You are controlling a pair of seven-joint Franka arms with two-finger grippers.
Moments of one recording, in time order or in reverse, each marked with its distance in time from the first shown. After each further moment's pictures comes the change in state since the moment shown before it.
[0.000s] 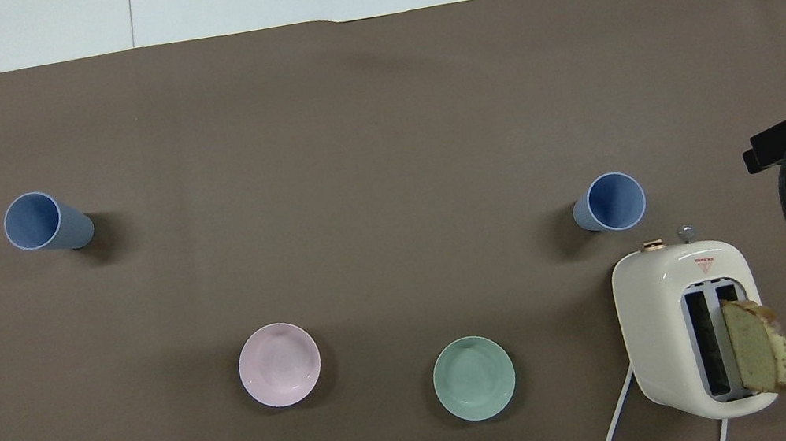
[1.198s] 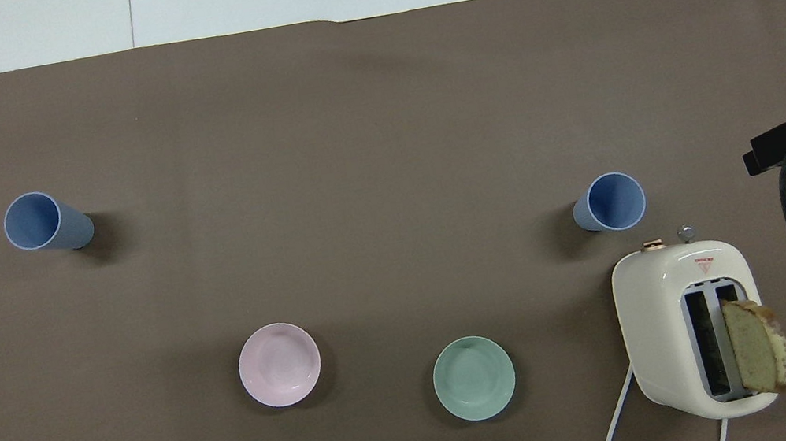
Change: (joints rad) left arm 0.000 0.001 0.000 -0.001 -0.001 0.033 0.000; right arm 0.000 -0.001 0.000 -0.001 0.000 -0.006 0.000
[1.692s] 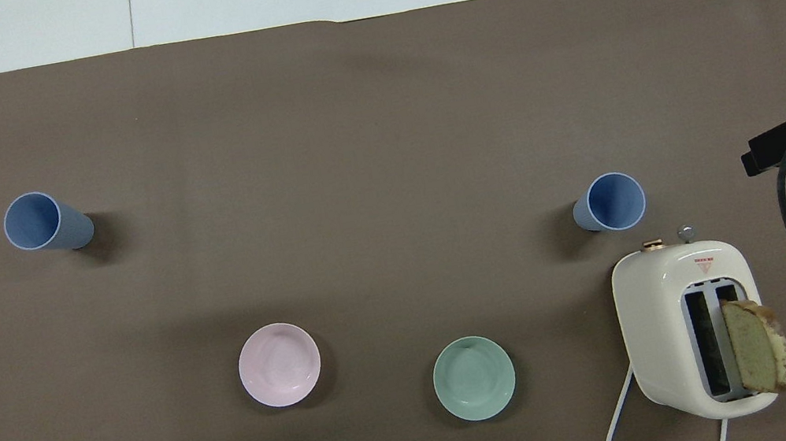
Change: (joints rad) left arm 0.022 0.073 0.003 -0.016 -0.011 0.120 0.013; right arm 0.002 0.000 0.002 0.000 0.000 0.000 0.000
